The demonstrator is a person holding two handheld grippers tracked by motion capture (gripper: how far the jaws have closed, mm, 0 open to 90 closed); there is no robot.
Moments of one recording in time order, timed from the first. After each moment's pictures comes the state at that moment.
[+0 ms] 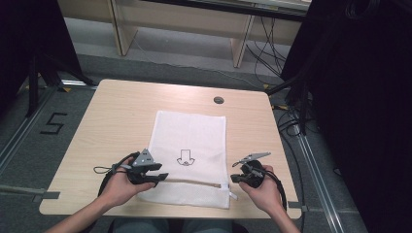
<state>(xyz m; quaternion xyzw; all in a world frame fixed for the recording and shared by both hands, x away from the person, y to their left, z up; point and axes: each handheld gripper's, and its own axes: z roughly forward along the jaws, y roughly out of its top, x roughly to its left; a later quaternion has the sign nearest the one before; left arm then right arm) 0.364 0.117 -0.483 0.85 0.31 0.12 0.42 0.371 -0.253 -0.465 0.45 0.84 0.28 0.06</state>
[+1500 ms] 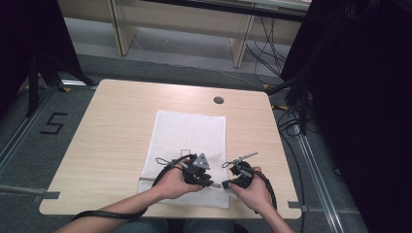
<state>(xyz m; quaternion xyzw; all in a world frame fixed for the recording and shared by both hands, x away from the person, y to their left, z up) 0.382 -0.028 -0.486 0.89 0.21 0.02 0.40 0.377 -0.228 -0.481 0.48 0.84 0.23 -0.01</state>
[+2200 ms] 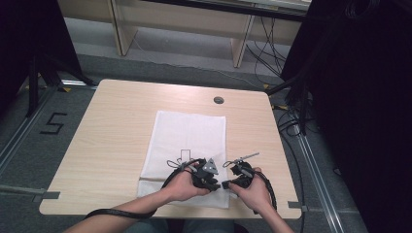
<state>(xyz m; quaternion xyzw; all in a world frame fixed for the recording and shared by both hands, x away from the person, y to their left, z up) 0.383 -0.051 -0.505 0.90 0.18 0.01 0.39 0.379 -0.231 -0.486 0.49 0.83 0.25 -0.02</state>
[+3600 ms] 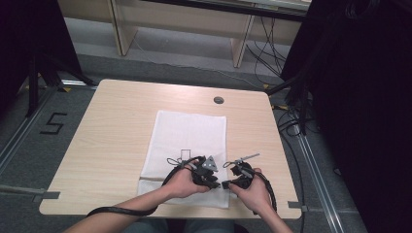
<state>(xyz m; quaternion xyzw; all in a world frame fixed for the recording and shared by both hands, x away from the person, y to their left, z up) 0.391 -0.049 -0.505 0.90 0.18 0.01 0.40 0.377 -0.231 -0.487 0.49 0.83 0.25 -0.01</state>
